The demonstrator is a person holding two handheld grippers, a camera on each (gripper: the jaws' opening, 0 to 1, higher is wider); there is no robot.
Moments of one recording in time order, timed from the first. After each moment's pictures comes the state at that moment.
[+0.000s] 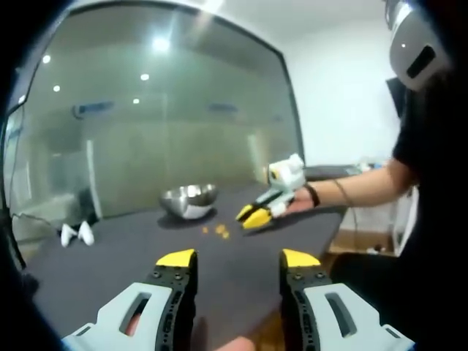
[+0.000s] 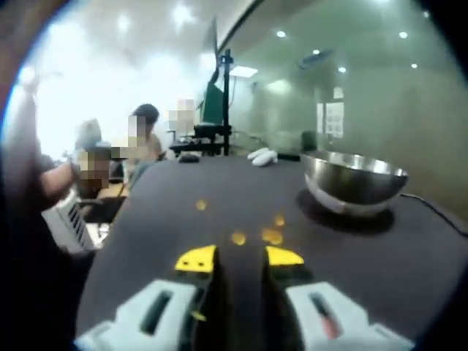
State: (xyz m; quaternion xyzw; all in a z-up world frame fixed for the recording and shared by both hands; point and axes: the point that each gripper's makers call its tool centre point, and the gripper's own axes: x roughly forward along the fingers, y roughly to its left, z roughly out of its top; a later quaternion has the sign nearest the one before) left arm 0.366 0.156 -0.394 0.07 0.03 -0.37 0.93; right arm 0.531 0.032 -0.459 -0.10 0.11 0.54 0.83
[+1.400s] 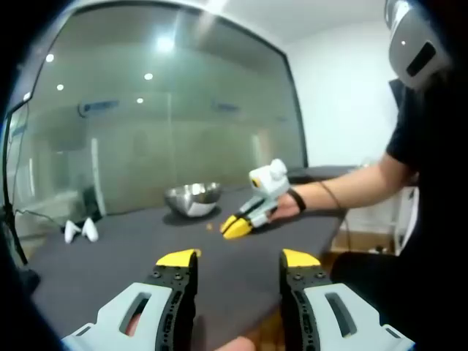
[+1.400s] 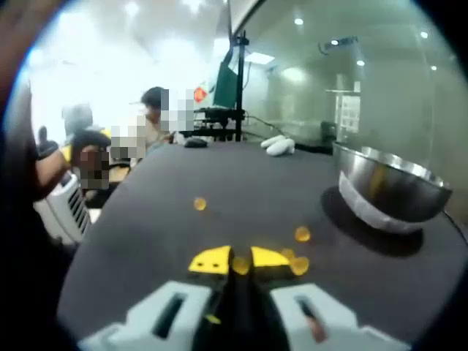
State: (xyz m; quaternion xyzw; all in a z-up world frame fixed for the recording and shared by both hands) left arm 0.364 0.165 -0.396 0.06 0.03 -0.36 0.93; right arm 0.544 0.073 -0.480 -0.13 0.13 0.56 0.80
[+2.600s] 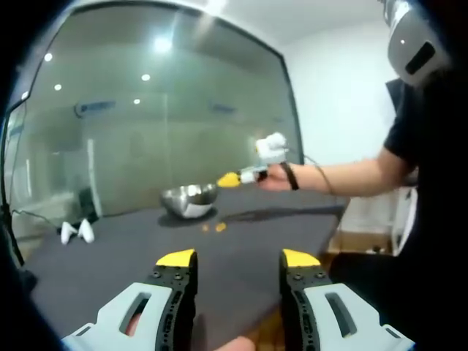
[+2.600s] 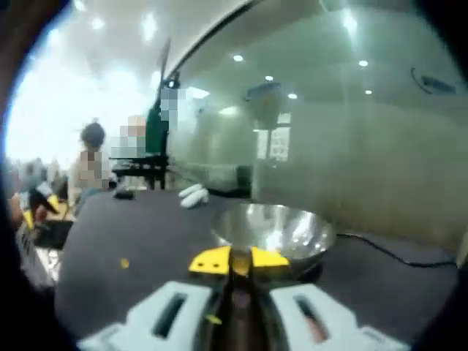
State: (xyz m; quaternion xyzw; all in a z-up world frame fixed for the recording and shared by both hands) left arm 0.363 0.159 -0.397 0.06 0.02 -0.37 0.93; right arm 0.646 -0.018 -0.371 -0.07 0.04 0.35 0.93
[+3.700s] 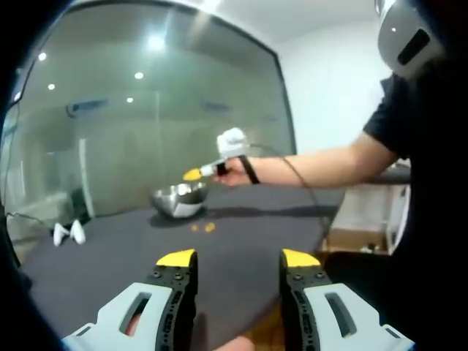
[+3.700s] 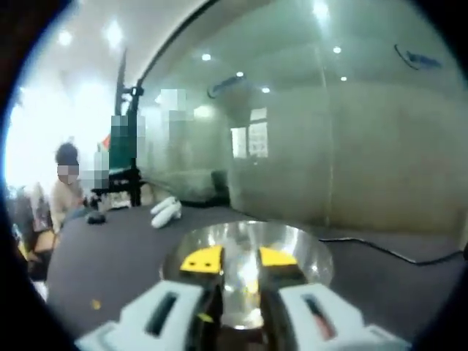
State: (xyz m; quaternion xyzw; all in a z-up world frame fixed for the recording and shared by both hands) left arm 0.361 0.144 -0.398 0.06 0.03 -0.39 0.92; right arm 0.717 0.005 -0.360 -0.01 0.06 0.33 0.94
